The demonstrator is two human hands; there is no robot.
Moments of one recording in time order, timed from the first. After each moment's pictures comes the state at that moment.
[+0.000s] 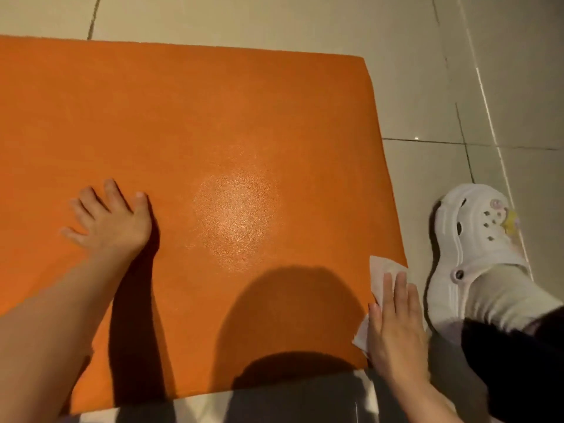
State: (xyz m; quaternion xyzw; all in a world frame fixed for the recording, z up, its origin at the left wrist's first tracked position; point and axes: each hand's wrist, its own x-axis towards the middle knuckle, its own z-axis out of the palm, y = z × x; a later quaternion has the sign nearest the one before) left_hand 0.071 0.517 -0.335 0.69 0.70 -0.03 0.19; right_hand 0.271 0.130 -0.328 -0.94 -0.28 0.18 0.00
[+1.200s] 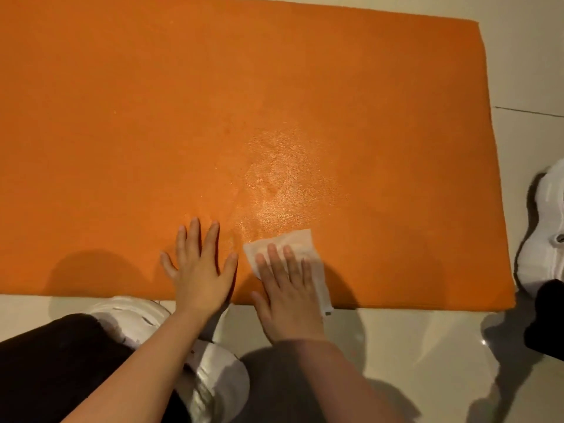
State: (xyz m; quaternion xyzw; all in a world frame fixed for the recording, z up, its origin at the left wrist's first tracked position) left_hand -0.117 0.402 -0.328 0.78 0.58 -0.05 0.23; right_hand 0.002 0.281 -0.330 -0.78 -0.58 0.23 0.02
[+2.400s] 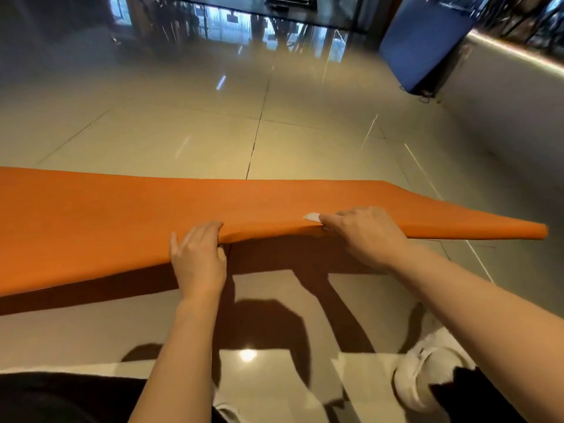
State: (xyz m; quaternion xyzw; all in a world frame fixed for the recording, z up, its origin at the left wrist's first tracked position) left_hand -0.135 0.455 -0.074 0.80 0.48 0.35 0.09; right_hand 0.082 0.325 0.033 -0.72 -0.67 -0.12 -0.09
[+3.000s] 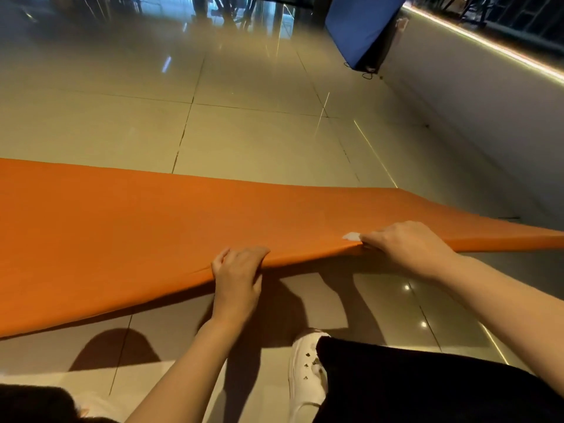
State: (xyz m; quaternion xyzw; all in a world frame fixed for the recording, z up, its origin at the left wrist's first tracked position) left_hand 0.033 0.338 -0.126 0.89 0.26 0.32 0.22; right_hand 0.238 0.170 0.025 -0.78 -0.59 -0.03 -0.19
